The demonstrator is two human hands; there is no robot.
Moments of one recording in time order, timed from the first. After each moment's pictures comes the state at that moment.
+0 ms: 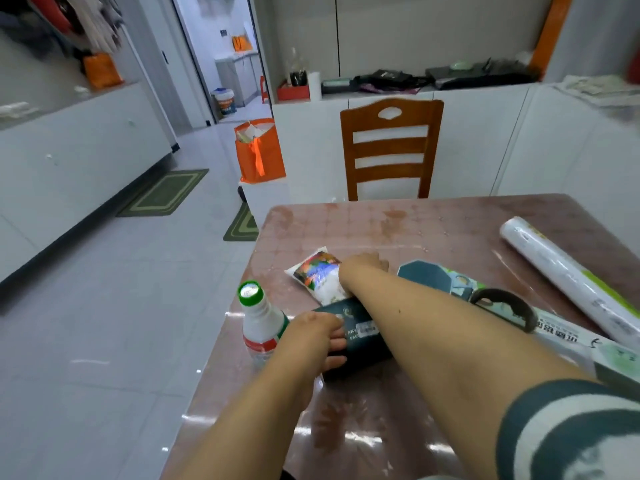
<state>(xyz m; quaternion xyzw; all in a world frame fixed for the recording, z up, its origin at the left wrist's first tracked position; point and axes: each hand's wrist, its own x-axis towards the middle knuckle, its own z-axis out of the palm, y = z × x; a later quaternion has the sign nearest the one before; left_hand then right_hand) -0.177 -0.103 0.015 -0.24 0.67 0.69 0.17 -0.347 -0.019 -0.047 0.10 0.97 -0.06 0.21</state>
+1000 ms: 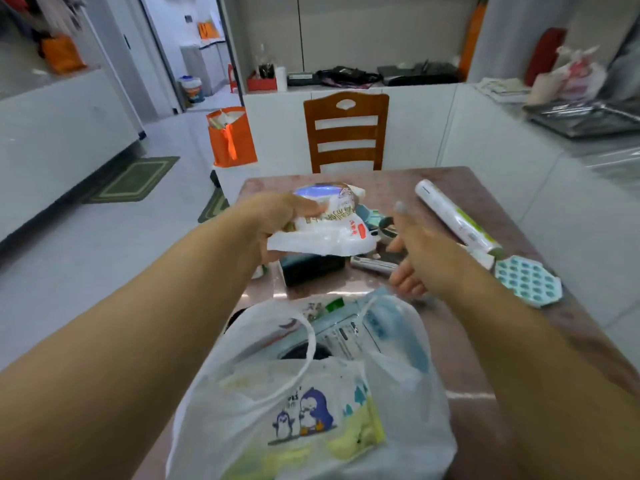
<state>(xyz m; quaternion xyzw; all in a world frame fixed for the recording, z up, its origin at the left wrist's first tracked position) -0.056 -0.090 0.161 -0.15 0.75 0.61 0.21 0.015 0.103 0.118 0.12 0.86 -0.50 0.06</state>
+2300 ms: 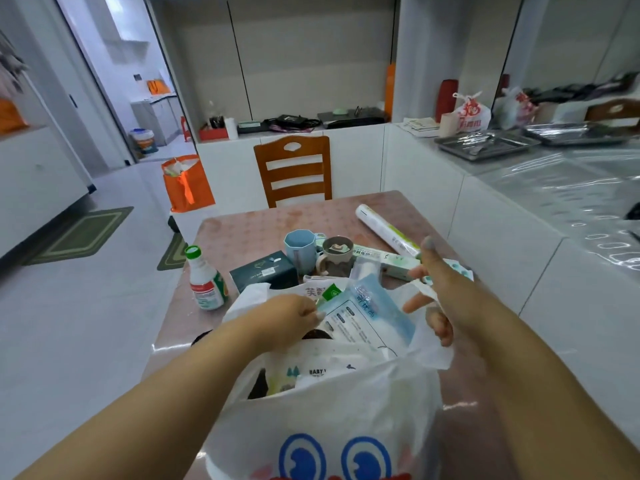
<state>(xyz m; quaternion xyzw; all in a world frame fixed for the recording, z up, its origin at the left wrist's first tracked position) 0.035 -0.040 0.095 0.24 0.94 0.14 0.20 0.130 0.179 0.127 0.21 0.79 -0.58 -0.01</state>
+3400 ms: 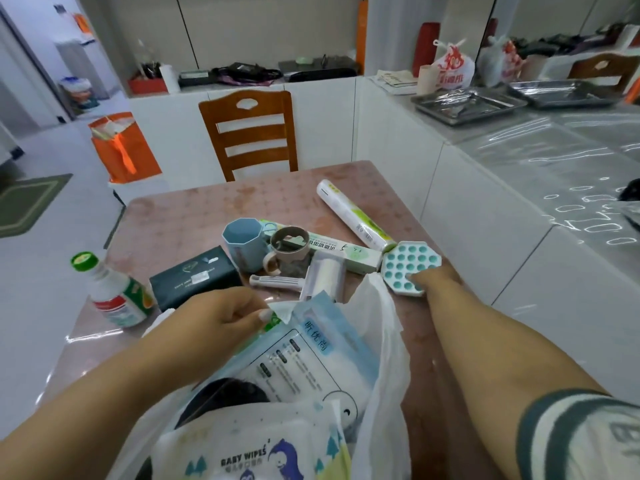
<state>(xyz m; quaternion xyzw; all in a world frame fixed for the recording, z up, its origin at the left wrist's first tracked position) -0.011 -0.004 0.106 0.20 0.94 0.23 0.17 -0.068 0.376 -0.075 0.51 0.74 -0.44 -0.05</state>
